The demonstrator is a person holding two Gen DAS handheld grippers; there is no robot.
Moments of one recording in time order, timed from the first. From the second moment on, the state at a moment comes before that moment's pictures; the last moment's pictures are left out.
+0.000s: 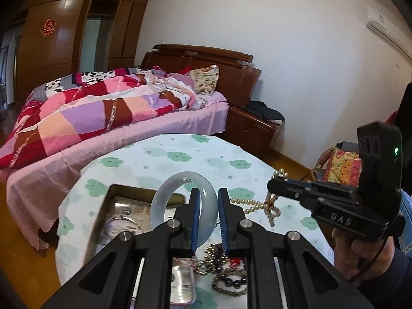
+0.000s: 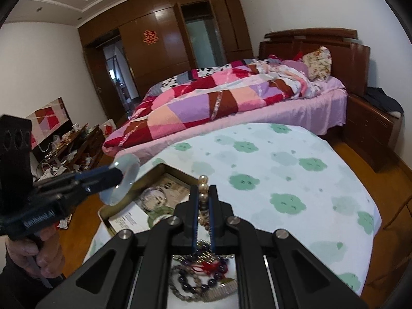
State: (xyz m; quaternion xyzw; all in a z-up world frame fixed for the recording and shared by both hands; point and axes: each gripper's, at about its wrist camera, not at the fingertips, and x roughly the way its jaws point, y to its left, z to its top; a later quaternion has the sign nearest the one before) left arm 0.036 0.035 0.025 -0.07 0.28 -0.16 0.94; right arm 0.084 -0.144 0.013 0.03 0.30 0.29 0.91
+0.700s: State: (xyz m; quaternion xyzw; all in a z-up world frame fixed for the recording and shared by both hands) left arm 0.057 0.088 -0.037 -0.07 0.33 -0.08 0.94; right arm 0.114 -0.020 0.002 -0.07 0.32 0.37 0.87
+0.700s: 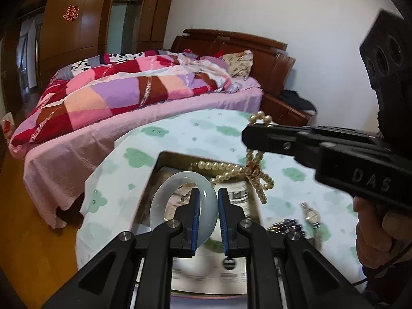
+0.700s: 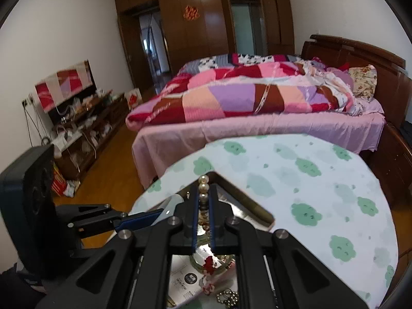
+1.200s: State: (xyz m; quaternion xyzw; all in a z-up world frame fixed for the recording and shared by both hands) left arm 0.056 0.079 -0.056 -0.02 0.34 -0.06 0.94; right arm 0.126 -0.030 -0.048 -0.05 0.39 0.35 0.85
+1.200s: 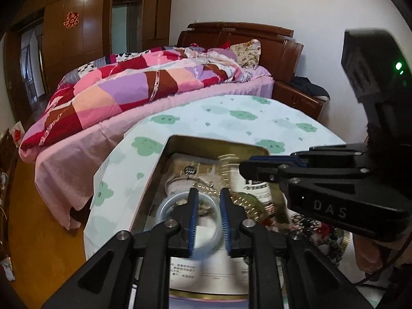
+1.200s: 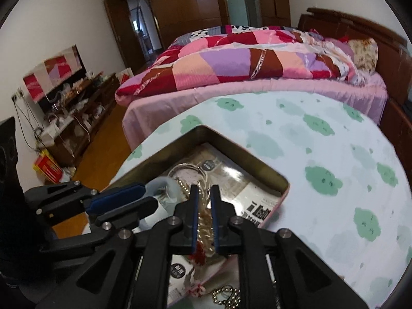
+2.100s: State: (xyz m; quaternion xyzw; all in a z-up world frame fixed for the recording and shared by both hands) left arm 0.045 0.077 -0.064 -0.07 0.35 -0.02 0.93; right arm 0.091 -0.057 -0.093 -0.11 0.40 0.40 0.82
